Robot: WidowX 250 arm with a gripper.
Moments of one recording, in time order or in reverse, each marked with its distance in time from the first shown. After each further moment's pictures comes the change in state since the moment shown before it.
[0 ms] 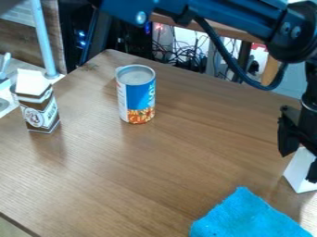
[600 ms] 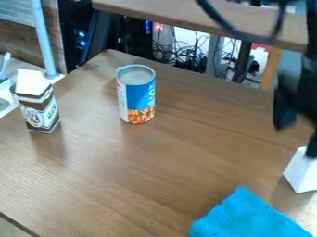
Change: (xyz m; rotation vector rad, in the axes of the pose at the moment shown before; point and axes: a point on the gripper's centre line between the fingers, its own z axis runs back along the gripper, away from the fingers) arm -0.013 0.011 0.076 0.006 -0.004 0.034
